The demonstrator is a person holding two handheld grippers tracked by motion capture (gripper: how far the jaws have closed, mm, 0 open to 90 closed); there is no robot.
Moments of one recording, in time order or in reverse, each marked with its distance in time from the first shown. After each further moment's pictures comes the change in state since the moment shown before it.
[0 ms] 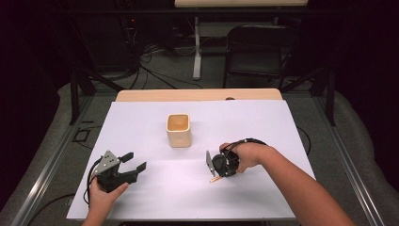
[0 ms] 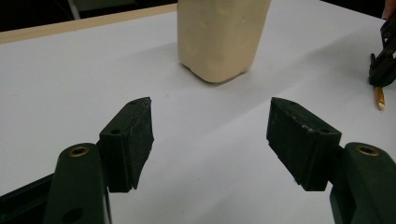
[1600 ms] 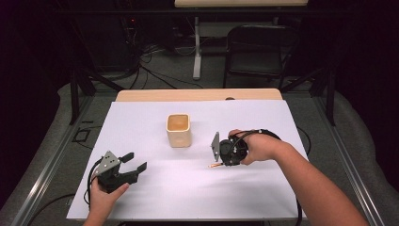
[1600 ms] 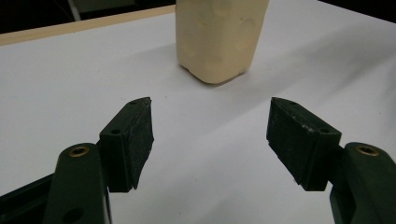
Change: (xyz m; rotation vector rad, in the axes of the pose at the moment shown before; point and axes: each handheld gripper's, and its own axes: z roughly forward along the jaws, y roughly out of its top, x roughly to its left) left arm -0.003 0.000 0.000 -0.001 0.005 0.005; right arm 0.009 -0.016 -0.065 -0.135 -0.119 0.197
